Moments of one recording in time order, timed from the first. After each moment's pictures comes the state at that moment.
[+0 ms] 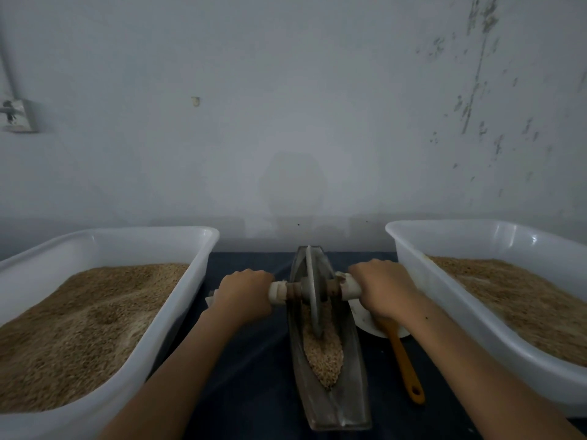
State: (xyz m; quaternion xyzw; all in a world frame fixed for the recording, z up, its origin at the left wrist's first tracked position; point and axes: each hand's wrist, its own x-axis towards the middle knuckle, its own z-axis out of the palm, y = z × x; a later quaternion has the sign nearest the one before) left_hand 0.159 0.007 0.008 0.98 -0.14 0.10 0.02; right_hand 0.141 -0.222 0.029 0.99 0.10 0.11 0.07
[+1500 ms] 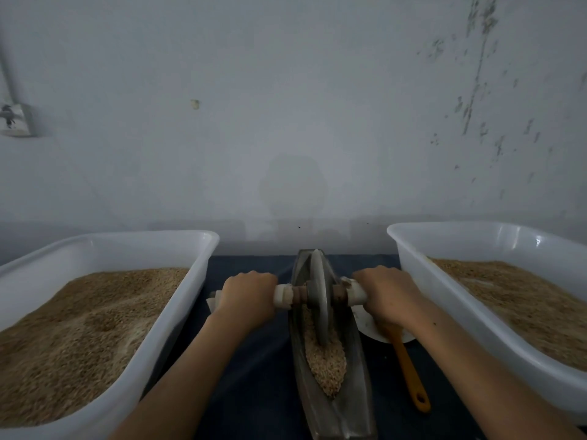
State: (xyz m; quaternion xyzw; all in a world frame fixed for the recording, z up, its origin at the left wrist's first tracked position) left_hand 0.151 -0.004 0.015 0.99 -0.11 0.12 -0.03; right_hand 0.144 -0.227 0.023 0.99 0.09 0.09 0.03
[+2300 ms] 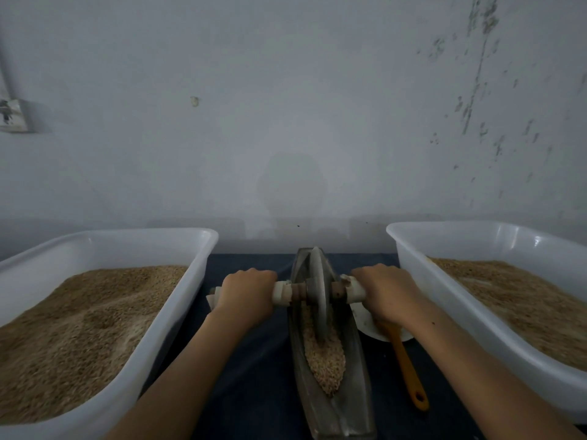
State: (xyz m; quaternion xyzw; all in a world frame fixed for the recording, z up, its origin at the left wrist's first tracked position) left_hand 0.150 -0.004 0.015 0.98 -0.11 0.14 -0.02; right_hand 0.142 -0.226 0.025 0.99 0.10 0.09 0.02
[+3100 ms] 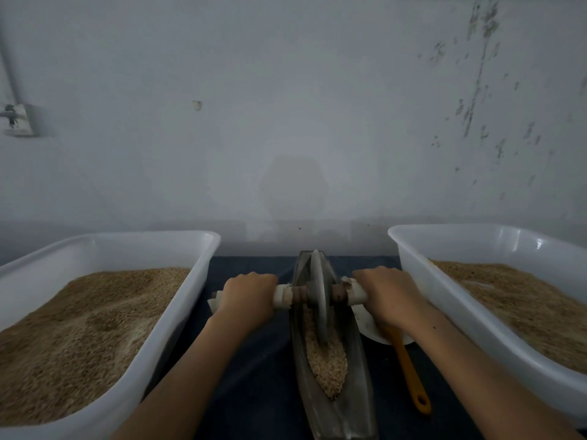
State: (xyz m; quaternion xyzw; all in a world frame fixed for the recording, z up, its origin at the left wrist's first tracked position) left_hand 0.148 -0.003 0.016 0.99 -0.12 0.13 -0.01; right_hand 0.144 -0.225 0.023 0.99 0.09 0.12 0.03
